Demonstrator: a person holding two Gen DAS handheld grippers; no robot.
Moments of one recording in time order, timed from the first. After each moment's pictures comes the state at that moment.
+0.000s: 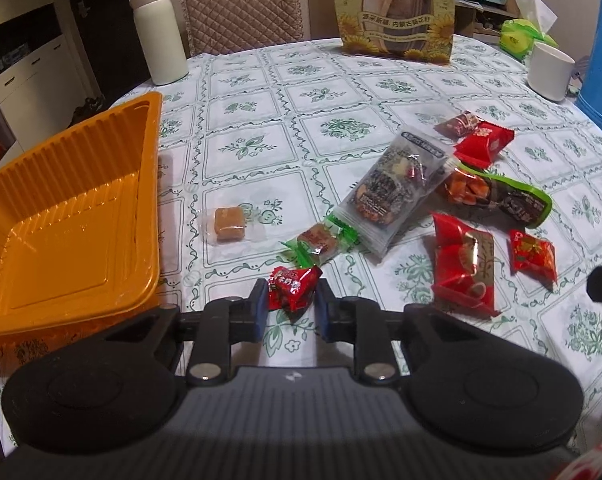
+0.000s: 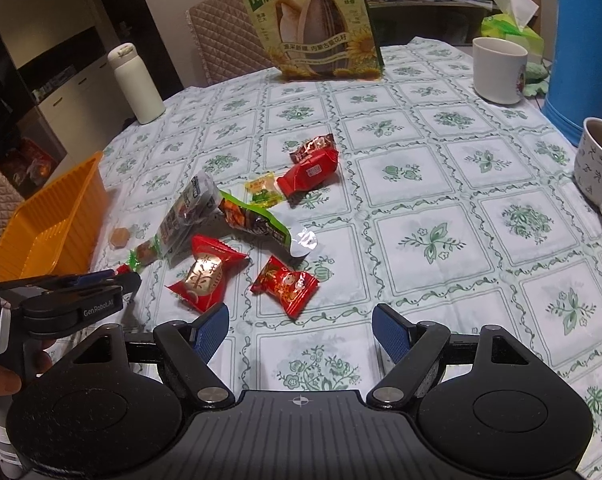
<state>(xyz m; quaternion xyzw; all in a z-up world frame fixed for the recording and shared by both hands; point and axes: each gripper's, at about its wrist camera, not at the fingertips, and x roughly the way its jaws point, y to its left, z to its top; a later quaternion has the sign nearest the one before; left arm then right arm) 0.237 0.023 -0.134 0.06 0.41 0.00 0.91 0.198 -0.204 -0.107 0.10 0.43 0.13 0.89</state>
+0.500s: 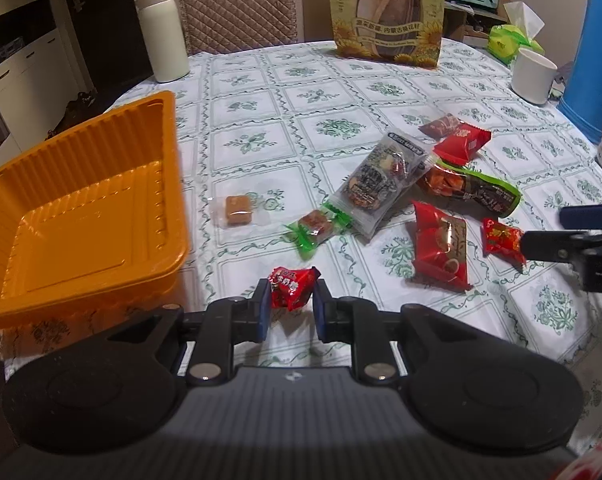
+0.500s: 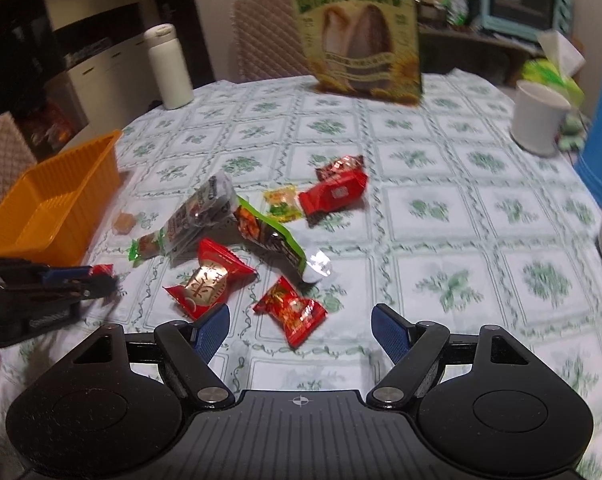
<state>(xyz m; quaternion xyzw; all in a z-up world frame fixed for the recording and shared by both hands) 0.211 0.033 -0.113 0.04 0.42 -0.01 0.91 0.214 -0.187 -0.111 0.01 0.40 0.18 0.90</state>
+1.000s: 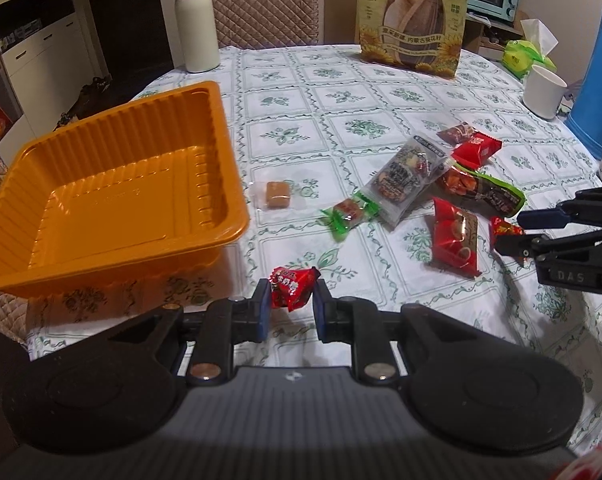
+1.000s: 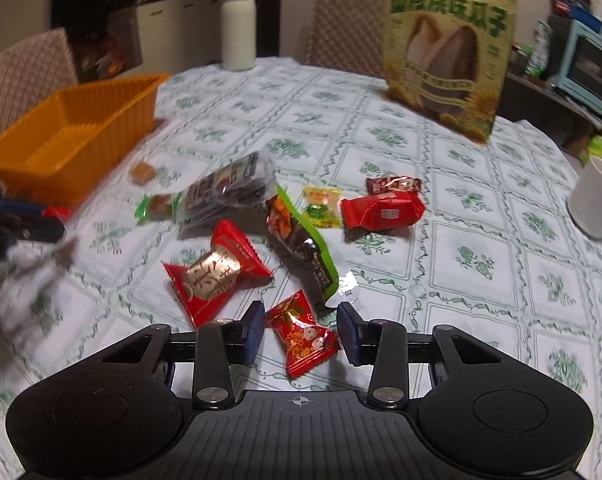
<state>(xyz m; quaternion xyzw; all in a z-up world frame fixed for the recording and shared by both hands) 0.187 0.060 -0.099 0.02 0.43 0.01 0.90 0.236 -0.163 -0.134 -0.11 0.39 0.25 0.88</state>
